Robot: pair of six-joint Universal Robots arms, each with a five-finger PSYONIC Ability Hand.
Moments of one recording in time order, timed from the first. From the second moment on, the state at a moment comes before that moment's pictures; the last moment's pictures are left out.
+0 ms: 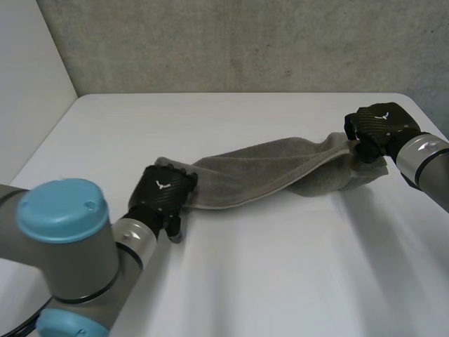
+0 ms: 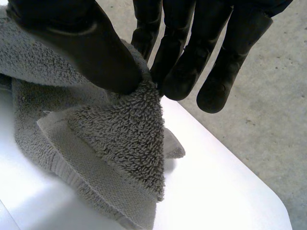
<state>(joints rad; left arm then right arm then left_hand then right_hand) 4.11 -1.94 -1.75 3.43 -1.64 3.44 1.72 -1.16 1.38 0.02 1.27 2.68 0.52 0.51 0.52 0.51 0.53 1.34 1.32 1.34 1.34 1.17</state>
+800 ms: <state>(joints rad) 4.20 -2.30 -1.34 3.55 -1.74 3.44 1.71 -1.18 1.37 0.01 1.27 2.68 0.96 0.96 0.96 0.96 0.96 1.34 1.32 1.34 1.34 1.17</state>
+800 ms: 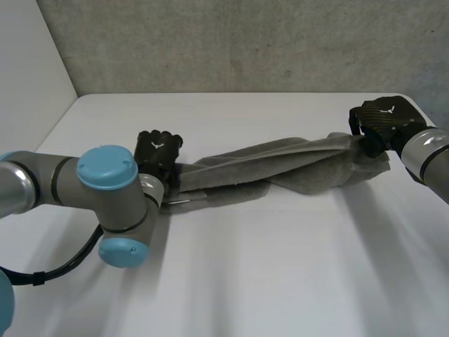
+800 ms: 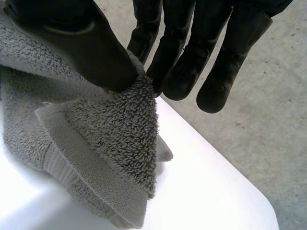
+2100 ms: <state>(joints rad) 4.34 -1.91 -1.42 3.20 -1.50 3.62 1.75 -1.20 1.08 0.62 1.21 2.36 0.94 0.94 0.94 0.92 0.94 1.34 1.33 1.34 1.34 1.18</state>
